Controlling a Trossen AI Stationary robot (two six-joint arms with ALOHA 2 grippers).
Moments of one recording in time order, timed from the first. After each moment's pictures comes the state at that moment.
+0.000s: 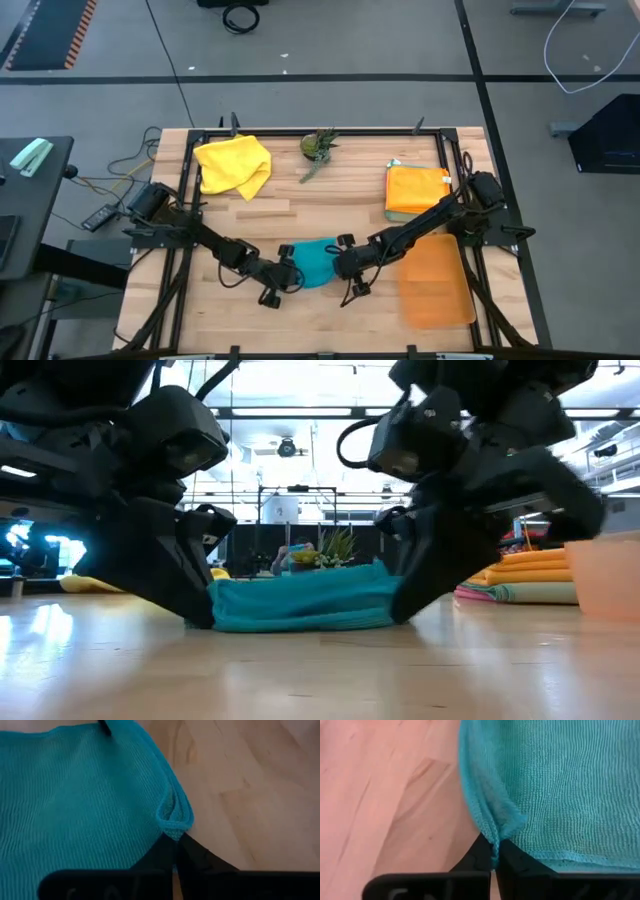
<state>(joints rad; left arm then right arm) -0.50 1.81 0.69 0.34 -0.20 -0.17 0.34 1.89 0.96 -0.02 0.05 0.08</state>
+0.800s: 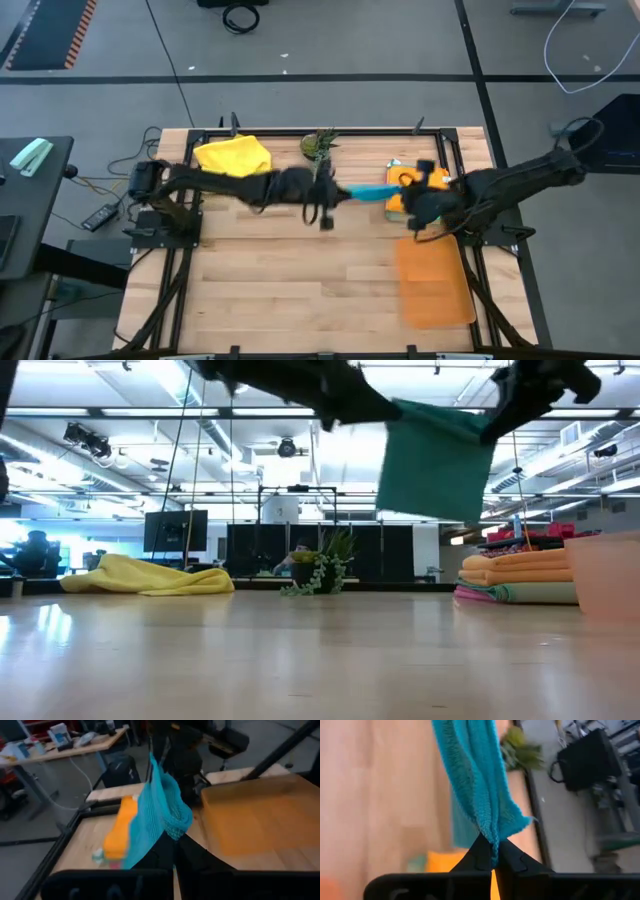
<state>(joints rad) 0.03 1.71 1.19 0.27 -0.07 0.17 0.28 1.00 0.96 -1.01 0.68 0.08</state>
